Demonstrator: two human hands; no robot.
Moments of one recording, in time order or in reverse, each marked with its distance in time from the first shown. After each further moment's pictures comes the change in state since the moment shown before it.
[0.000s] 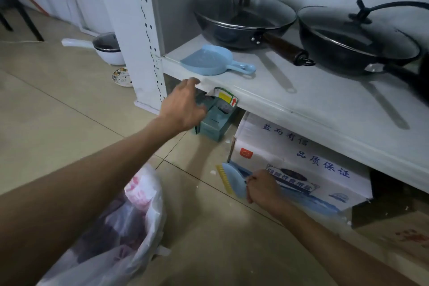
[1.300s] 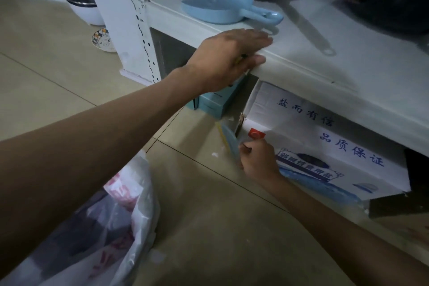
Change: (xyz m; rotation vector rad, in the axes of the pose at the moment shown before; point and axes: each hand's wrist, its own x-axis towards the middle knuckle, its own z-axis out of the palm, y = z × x) left_hand 0.070 0.009 0.062 0.027 0.032 0.672; right_hand 0.062 -0.012 0.041 -0.044 0.170 -0.271
